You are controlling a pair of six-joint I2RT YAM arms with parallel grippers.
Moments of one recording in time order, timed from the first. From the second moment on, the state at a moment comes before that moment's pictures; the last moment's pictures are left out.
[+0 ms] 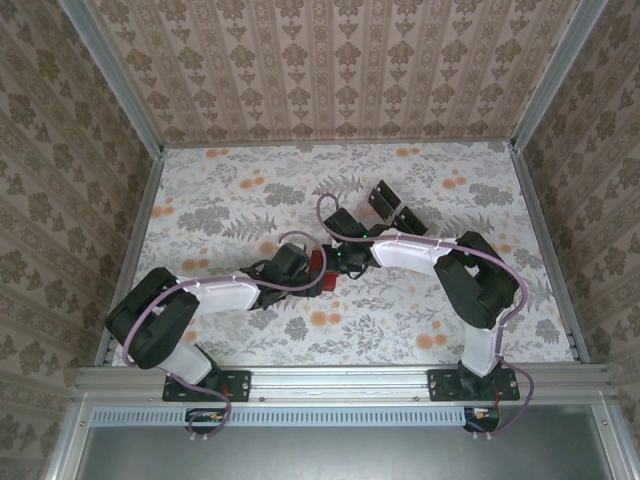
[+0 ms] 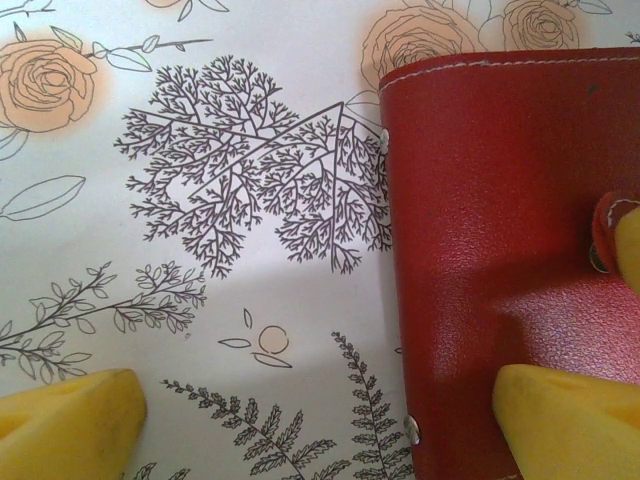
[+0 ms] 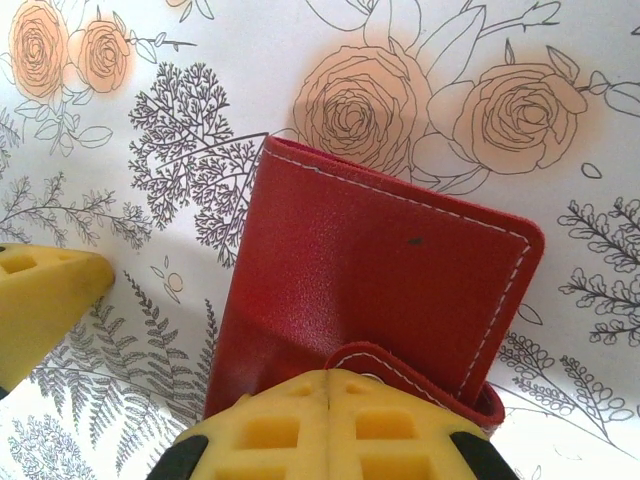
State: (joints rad) left arm -0.81 1.53 0.61 -0.04 -0.16 -0.51; right arm 0.72 1.87 1.18 -0.36 -0.15 0.69
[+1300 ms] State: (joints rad) left arm -0.81 1.52 0.61 -0.04 -0.16 -0.50; right arm 0.72 1.85 1.03 -0.10 -0.16 0.81
